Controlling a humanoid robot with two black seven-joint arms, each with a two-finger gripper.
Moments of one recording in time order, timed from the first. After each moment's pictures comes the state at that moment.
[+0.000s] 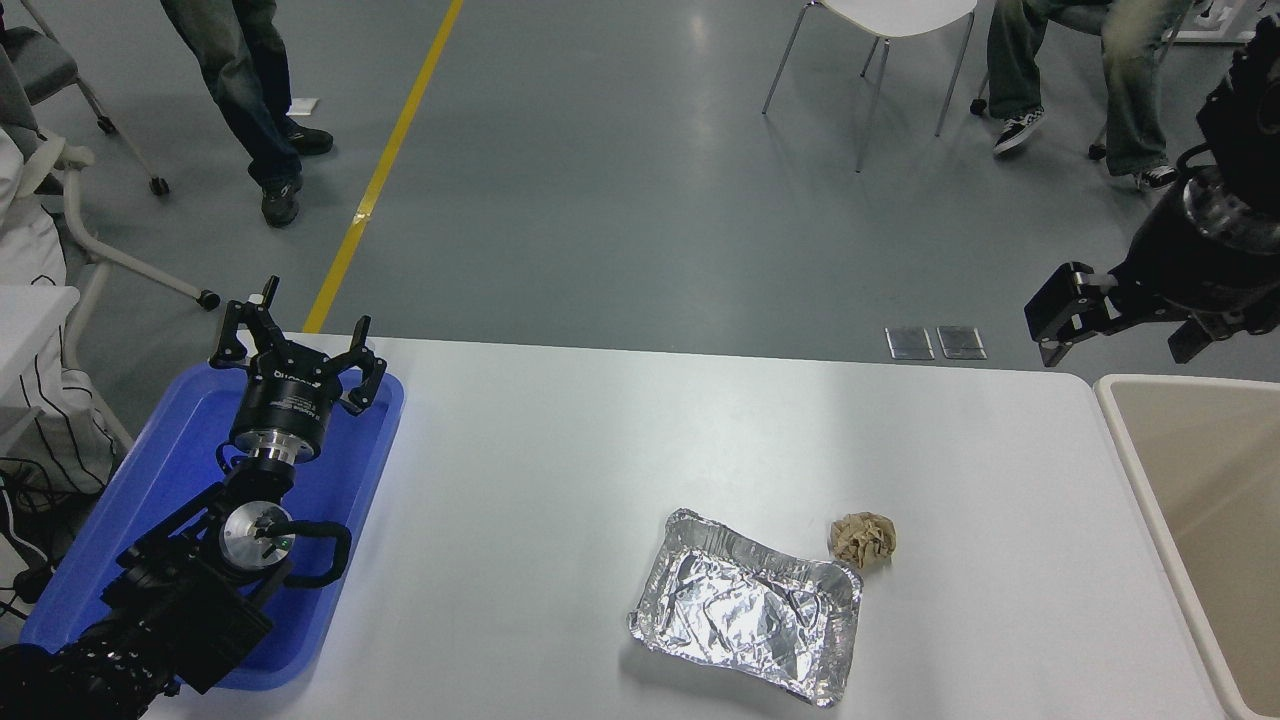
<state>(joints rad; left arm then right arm) -0.62 0.18 -0.87 -0.41 -0.09 -0.57 -0.50 2.25 -0.42 -1.36 1.33 -0.24 0.79 -0.12</state>
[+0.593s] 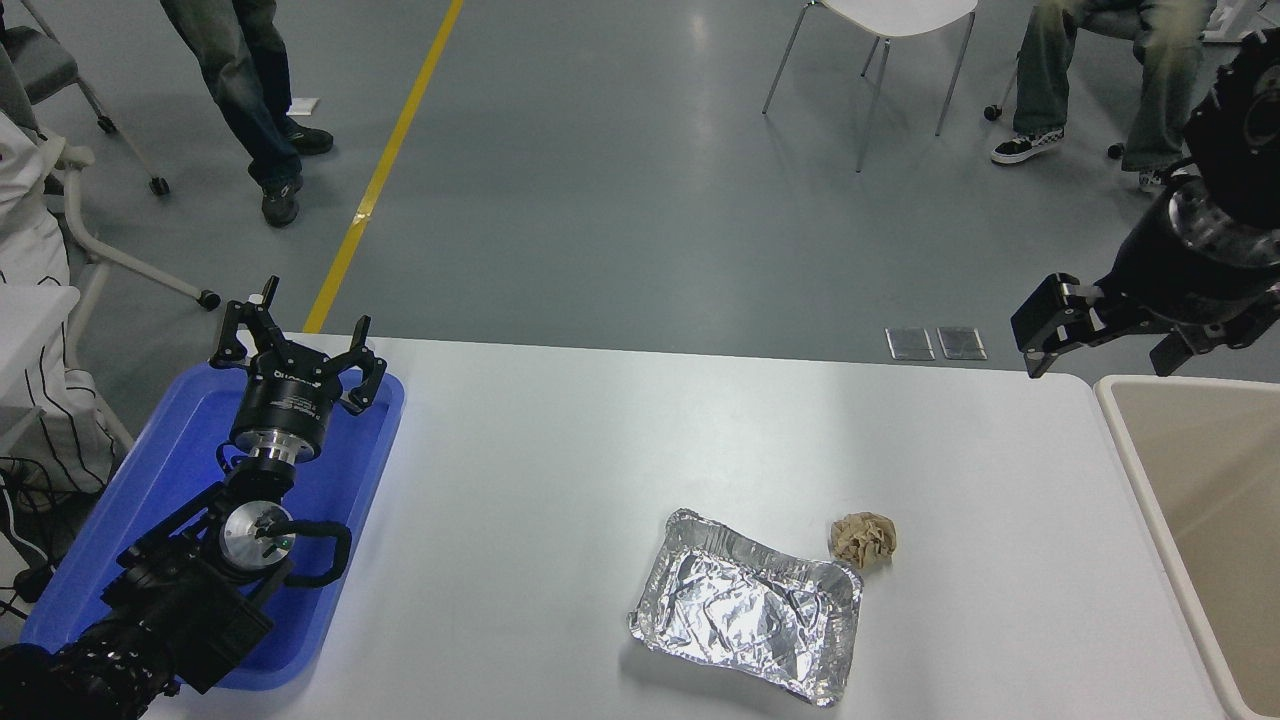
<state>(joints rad) -0.62 0.18 -0.87 -0.41 -0.09 -0.57 -0.51 2.22 -0.42 -1.34 1.33 -0.24 0.79 -0.12</state>
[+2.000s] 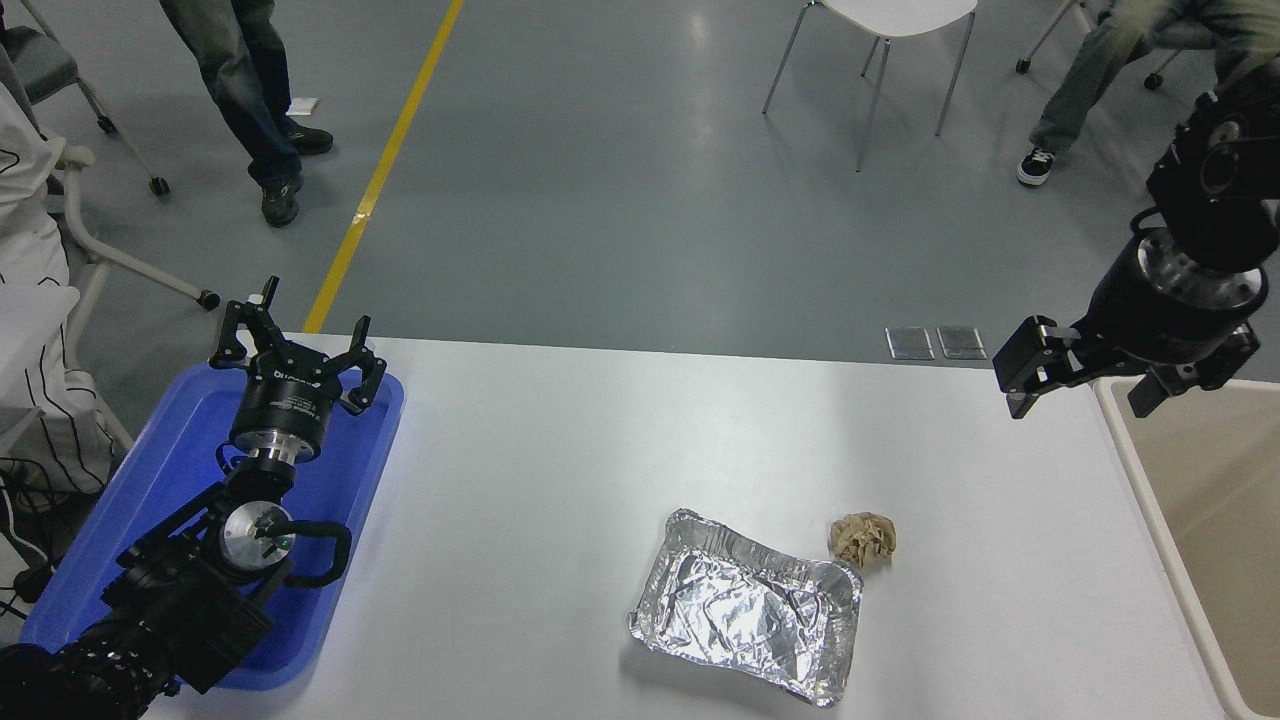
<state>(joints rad) -0.62 0.18 -0.87 -0.41 -0.09 -0.57 -0.51 2.14 -0.42 -1.31 1.33 -0.24 0.79 -0.12</state>
